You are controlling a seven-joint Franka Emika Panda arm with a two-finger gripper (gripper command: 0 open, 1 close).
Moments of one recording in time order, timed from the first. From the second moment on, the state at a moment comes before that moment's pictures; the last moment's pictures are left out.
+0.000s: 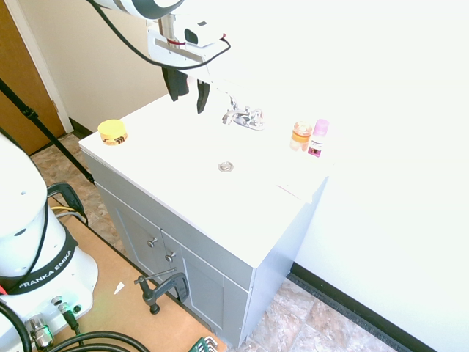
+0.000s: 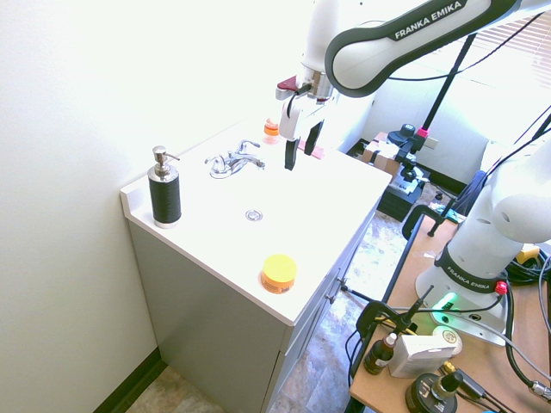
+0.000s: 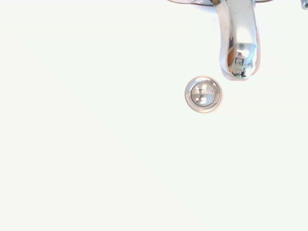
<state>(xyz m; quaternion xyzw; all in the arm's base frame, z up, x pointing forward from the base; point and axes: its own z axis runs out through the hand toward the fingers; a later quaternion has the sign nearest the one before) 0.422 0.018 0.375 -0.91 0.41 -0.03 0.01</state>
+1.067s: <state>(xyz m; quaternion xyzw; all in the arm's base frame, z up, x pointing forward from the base) 0.586 -0.052 0.335 -0.87 0.49 -0.10 -0.03</state>
